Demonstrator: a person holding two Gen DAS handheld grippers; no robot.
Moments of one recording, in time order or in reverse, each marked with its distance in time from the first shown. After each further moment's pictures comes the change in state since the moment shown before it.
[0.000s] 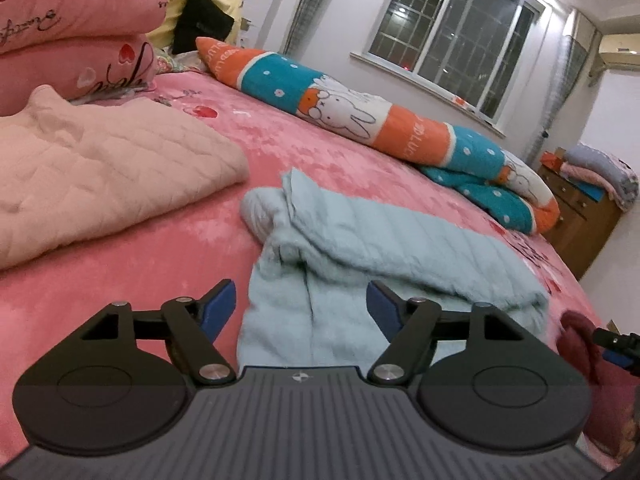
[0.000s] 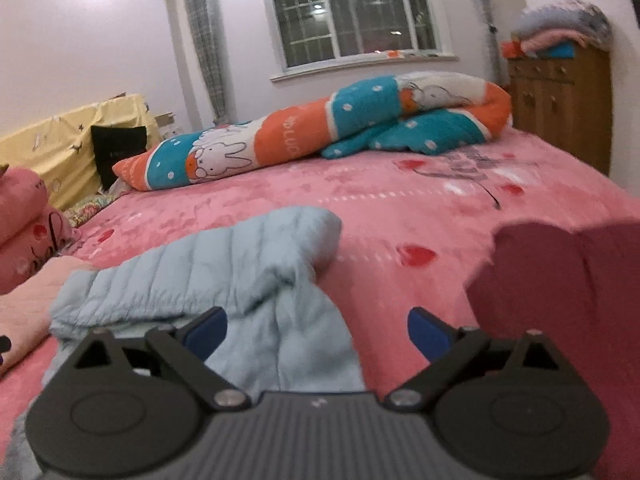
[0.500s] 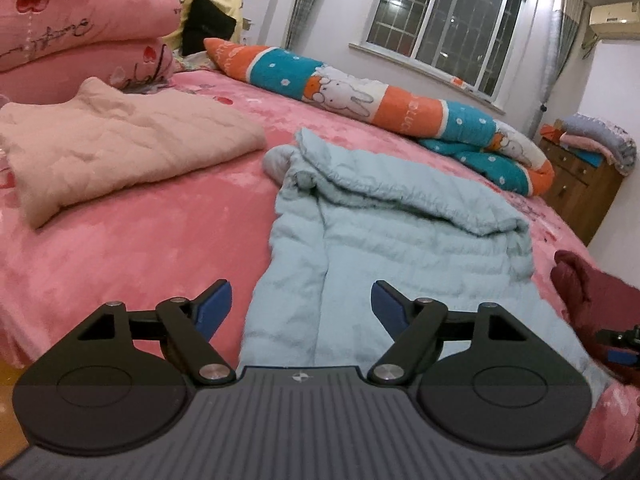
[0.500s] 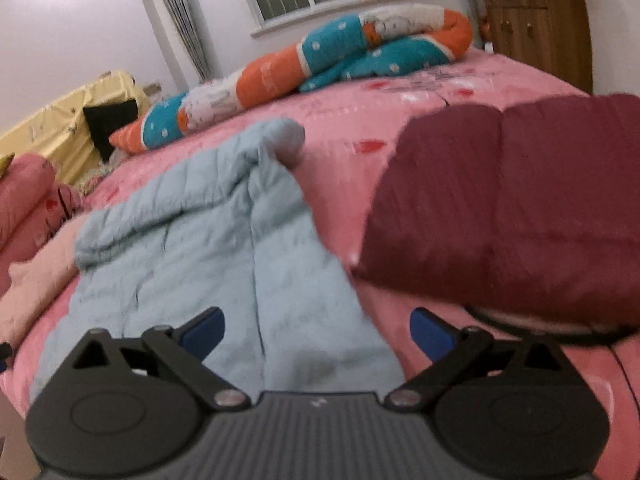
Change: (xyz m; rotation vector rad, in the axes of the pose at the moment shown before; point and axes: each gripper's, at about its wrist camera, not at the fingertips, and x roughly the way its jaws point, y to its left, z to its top) left arm -0.083 0.005 -0.070 0.063 0.017 0.061; right arm -0.068 -0.041 -0.068 0.100 0.176 0.009
